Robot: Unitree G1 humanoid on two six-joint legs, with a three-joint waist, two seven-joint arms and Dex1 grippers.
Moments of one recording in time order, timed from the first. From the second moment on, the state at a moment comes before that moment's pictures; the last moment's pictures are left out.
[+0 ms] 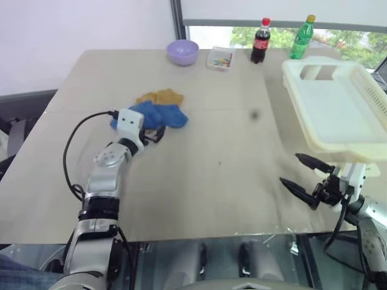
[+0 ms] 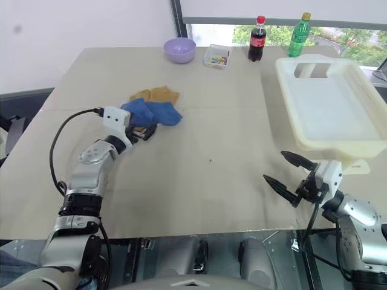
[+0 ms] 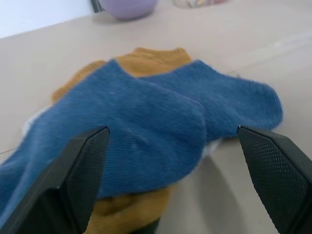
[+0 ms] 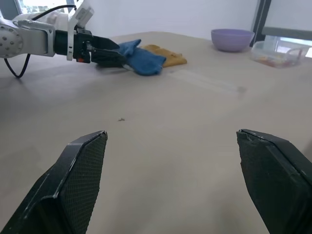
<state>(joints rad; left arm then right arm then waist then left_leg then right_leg) -0.52 0.47 0.10 0.43 -0.11 0.10 -0.45 0.14 -0.51 -0.23 -0.18 0.54 -0.05 1.02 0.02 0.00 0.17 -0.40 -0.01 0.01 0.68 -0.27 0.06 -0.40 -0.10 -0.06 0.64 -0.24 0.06</state>
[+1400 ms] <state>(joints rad) -0.39 0.21 -0.21 -0.33 -0.49 0.91 -0.48 0.12 -0.53 -0.19 -0.12 0.49 -0.10 1.05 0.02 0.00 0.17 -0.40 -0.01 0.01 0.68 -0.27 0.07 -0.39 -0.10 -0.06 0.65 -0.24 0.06</state>
